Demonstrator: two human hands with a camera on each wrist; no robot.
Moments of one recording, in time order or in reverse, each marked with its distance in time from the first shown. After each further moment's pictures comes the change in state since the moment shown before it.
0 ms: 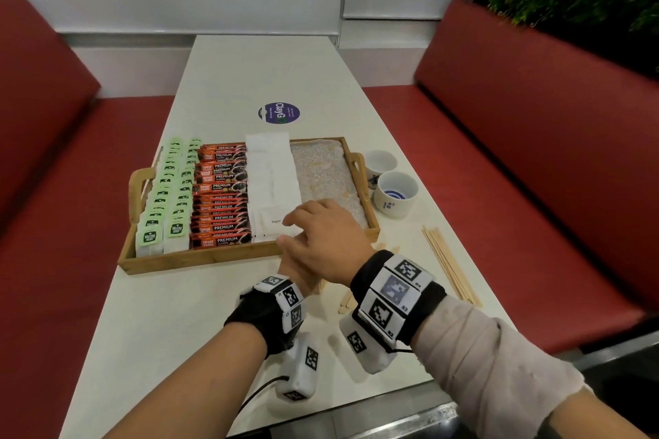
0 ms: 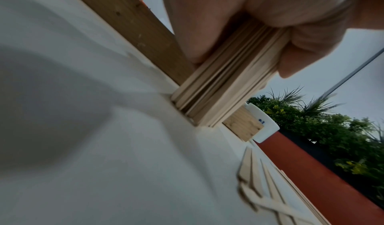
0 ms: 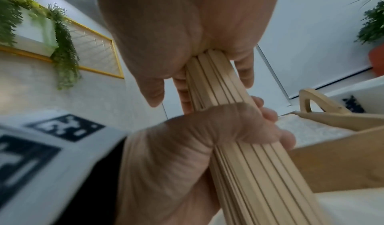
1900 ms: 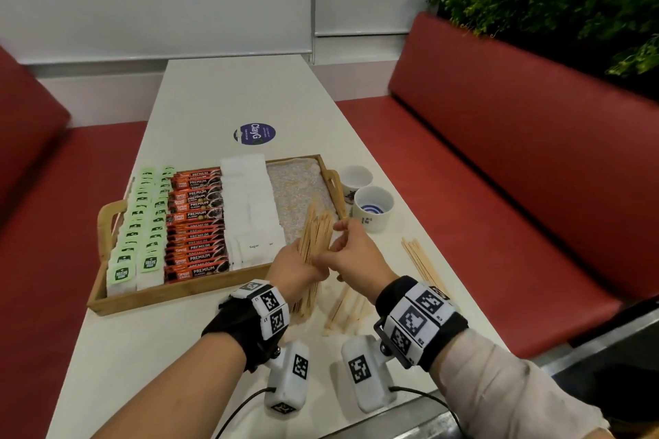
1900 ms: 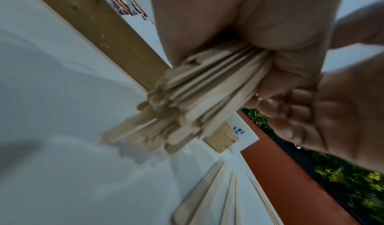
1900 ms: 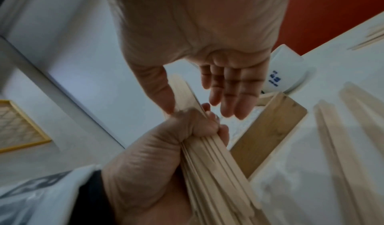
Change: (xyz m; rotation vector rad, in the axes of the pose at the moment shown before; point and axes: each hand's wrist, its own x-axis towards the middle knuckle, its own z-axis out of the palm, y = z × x) left_hand 0.023 0.031 -0.027 -0.809 0.175 0.279; right_hand -0.027 0.048 -0.010 0.895 0.124 0.567
